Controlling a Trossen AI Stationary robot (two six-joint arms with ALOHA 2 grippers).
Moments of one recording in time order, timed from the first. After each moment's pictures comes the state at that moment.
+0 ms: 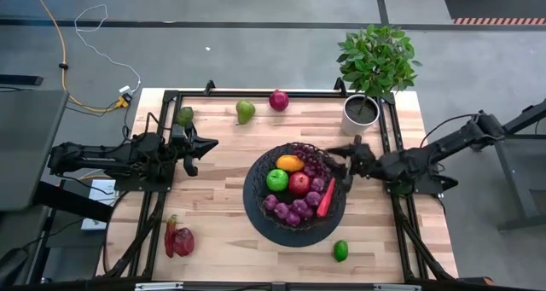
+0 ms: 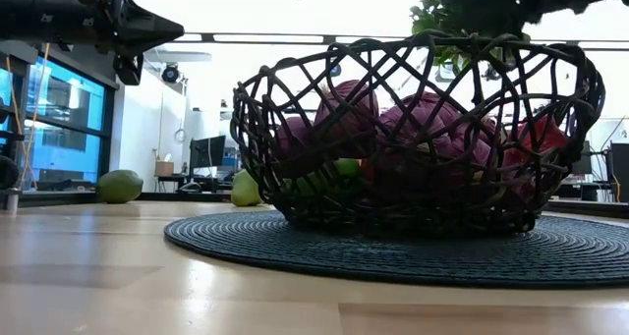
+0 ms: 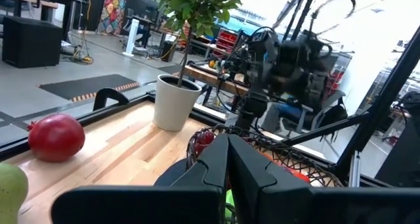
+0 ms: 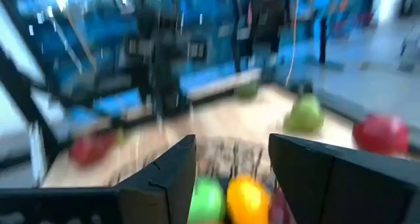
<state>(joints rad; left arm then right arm) 0.15 0.32 0.17 0.20 -0.20 -0.31 0.37 0.84 0.42 0.34 0.66 0.25</state>
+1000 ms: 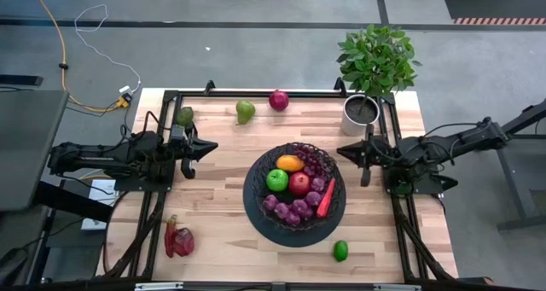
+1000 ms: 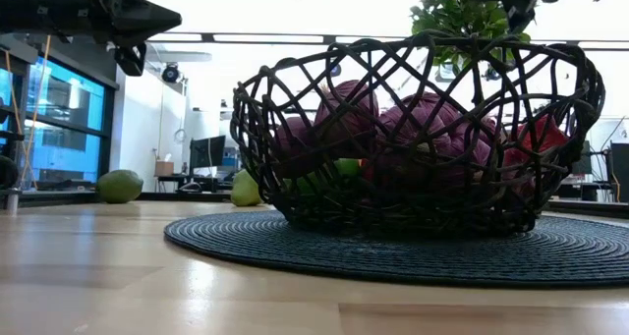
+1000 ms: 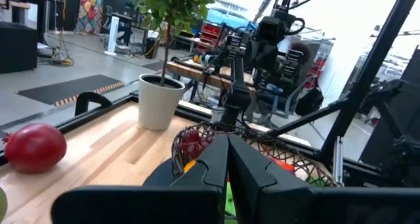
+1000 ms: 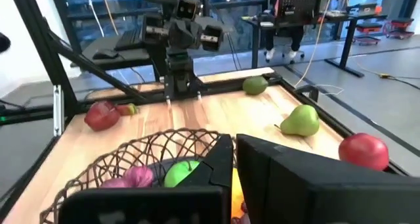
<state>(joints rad) 0.15 0.32 0.21 0.15 -0.12 -0.27 0.29 0.58 0.54 -0.11 0.47 0.13</state>
